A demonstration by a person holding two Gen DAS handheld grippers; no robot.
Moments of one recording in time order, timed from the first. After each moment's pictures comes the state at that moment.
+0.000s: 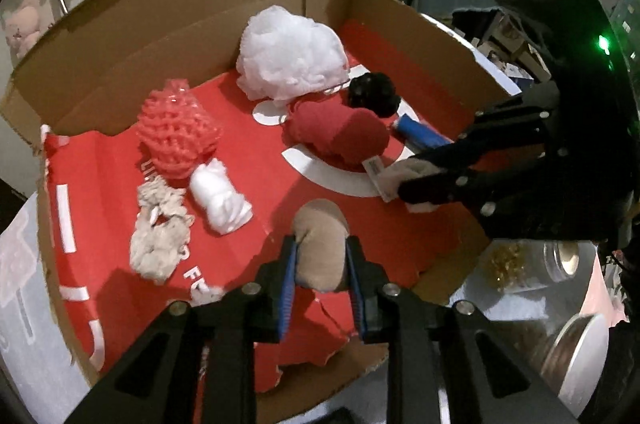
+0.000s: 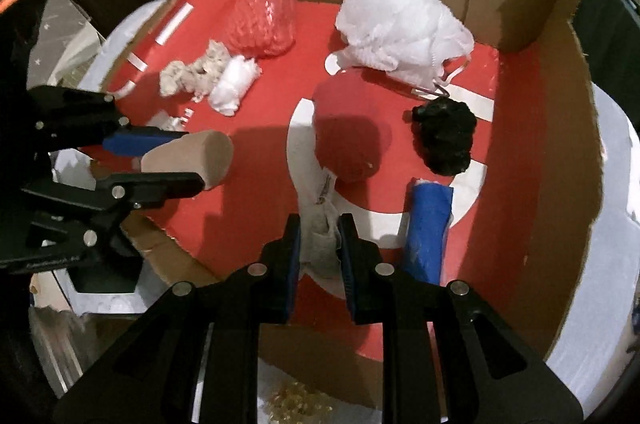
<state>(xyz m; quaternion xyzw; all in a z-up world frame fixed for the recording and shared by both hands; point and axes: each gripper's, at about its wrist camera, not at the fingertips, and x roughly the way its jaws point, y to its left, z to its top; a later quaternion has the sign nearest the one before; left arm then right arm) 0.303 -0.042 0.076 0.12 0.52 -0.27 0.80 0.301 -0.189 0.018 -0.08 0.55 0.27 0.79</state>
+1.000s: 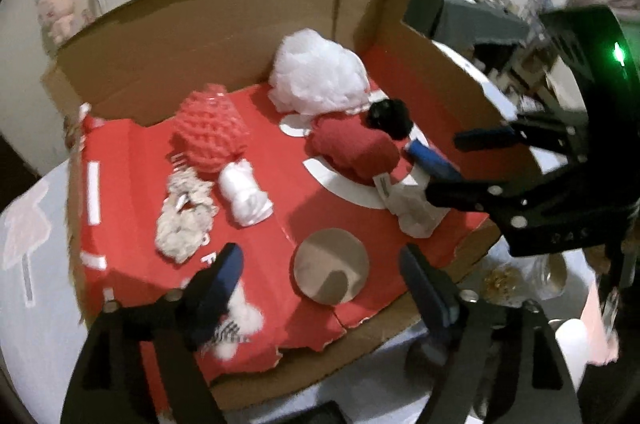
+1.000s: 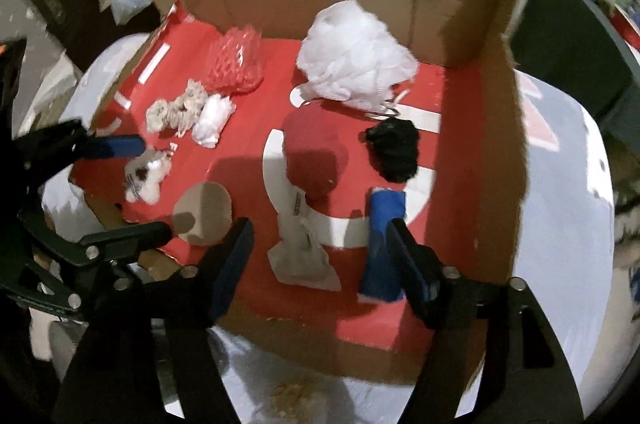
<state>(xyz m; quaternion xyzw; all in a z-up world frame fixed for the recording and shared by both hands) 0.287 -0.019 0.097 0.07 0.49 -0.22 0.84 0.286 -0.210 0.051 -0.05 0.51 0.20 0.83</state>
